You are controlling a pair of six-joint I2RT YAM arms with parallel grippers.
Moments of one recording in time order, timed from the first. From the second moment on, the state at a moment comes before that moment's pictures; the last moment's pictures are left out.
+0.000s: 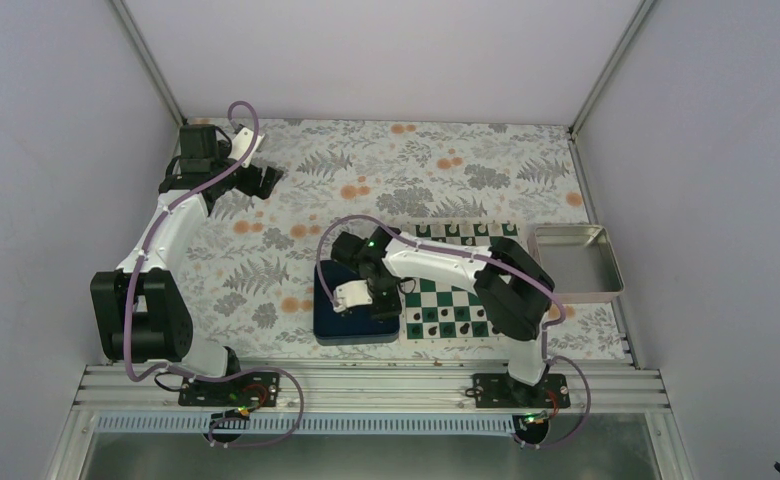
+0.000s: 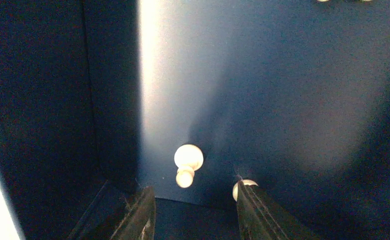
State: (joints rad) left arm 0.04 1.48 1.17 -0.36 0.40 0.40; right arm 1.04 1.92 1.39 -1.08 -0.06 -0.73
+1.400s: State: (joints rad) left arm 0.04 1.48 1.17 -0.36 0.40 0.40; right arm 0.79 1.73 1.68 -1.16 -0.04 -0.74
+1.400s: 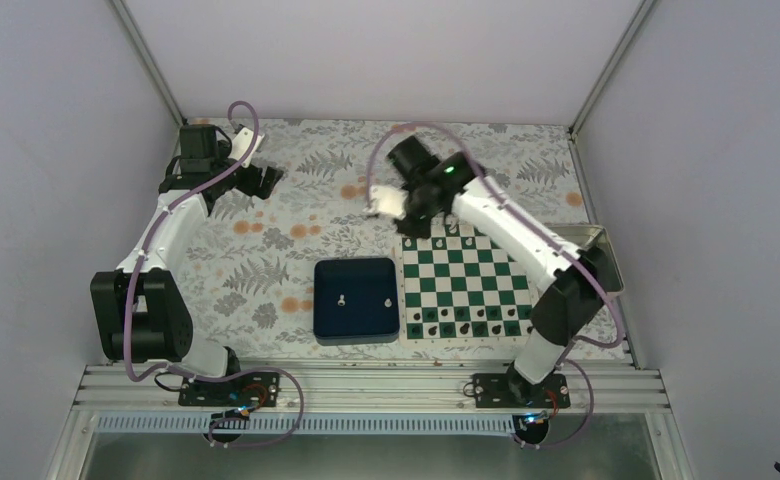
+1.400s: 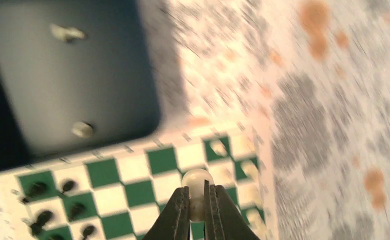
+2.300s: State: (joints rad) left arm 0.04 1.48 1.17 -0.36 0.40 0.40; right arm 0.09 1.90 1.38 -0.98 -0.13 -0.92
